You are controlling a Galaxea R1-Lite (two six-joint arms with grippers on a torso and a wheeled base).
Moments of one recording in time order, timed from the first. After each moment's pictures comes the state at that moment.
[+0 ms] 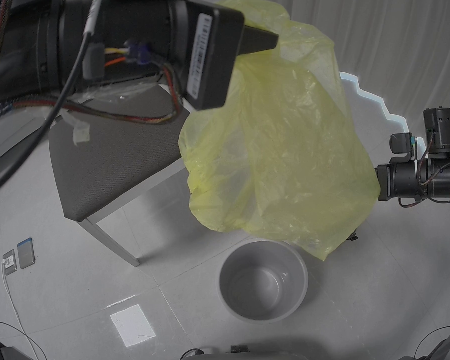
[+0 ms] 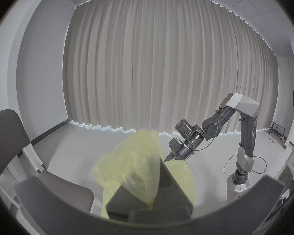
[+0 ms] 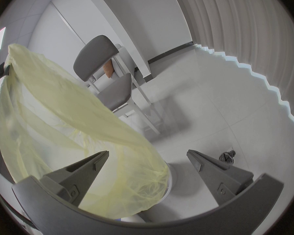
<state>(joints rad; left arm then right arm) -0.90 1.52 -1.58 0.13 -0.08 0.31 0.22 1.58 -0.99 -0.09 0.44 0.07</state>
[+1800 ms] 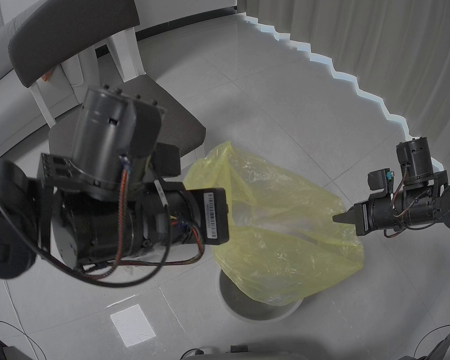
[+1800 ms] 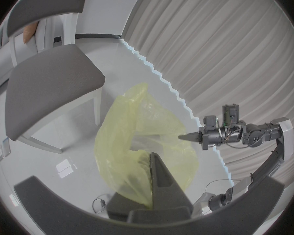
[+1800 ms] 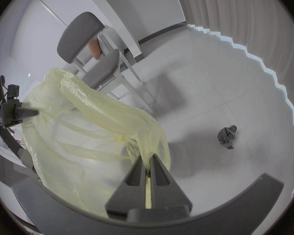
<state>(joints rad) -0.86 1.57 -1.12 0.08 0.15 -0.50 0.29 1.67 -0.88 -0.11 0.31 0.09</state>
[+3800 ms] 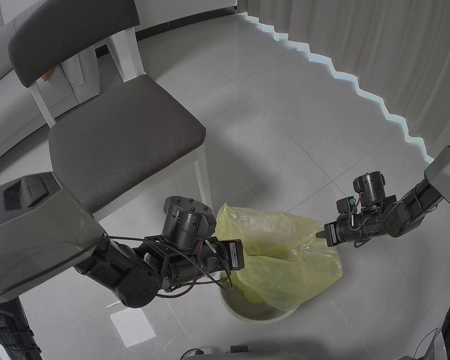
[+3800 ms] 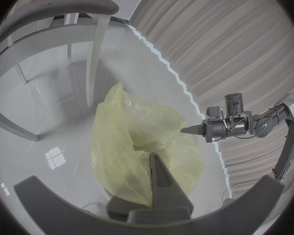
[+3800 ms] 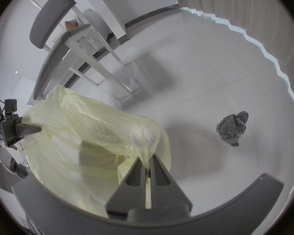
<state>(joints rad) -0.70 2.07 -0.87 -0.66 -0.05 -0.52 0.19 2.16 -1.00 -0.33 0.31 0.00</state>
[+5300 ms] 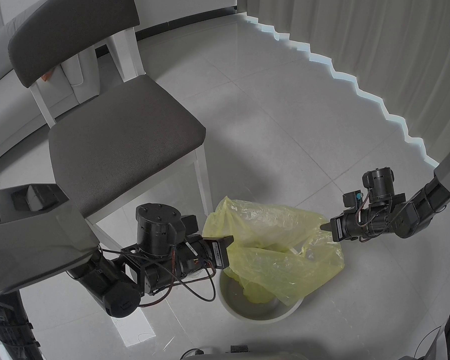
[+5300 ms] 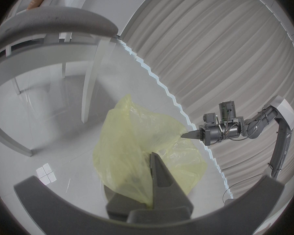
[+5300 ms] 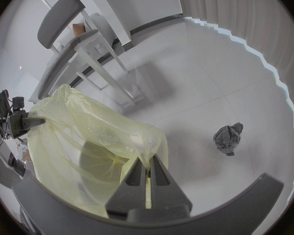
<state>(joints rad) -0.63 2.08 -0.69 -1.04 -0.13 -0.46 0.18 2.10 -0.93 -0.43 0.32 -0.03</state>
